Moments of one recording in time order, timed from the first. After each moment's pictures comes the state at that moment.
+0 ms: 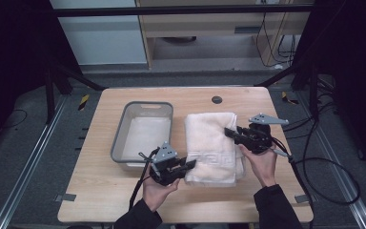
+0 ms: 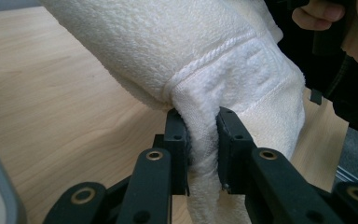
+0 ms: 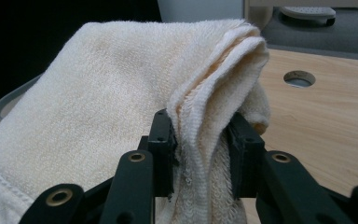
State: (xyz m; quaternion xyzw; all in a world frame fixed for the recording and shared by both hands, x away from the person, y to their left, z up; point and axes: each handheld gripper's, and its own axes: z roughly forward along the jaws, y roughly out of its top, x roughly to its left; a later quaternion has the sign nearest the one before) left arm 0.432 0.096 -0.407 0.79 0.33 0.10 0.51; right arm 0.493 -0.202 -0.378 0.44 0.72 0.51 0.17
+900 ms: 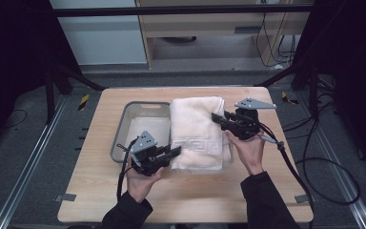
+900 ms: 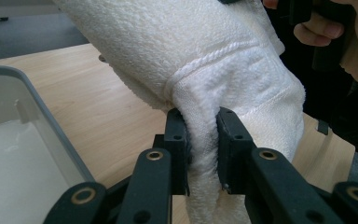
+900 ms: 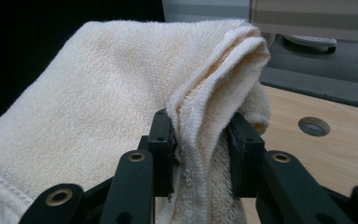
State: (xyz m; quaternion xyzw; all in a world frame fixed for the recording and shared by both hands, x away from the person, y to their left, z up) left arm 0.439 0.137 -0.372 0.76 0.34 0.13 0.54; right arm 0.507 -0.161 -0.334 0.42 0.72 0.52 0.20
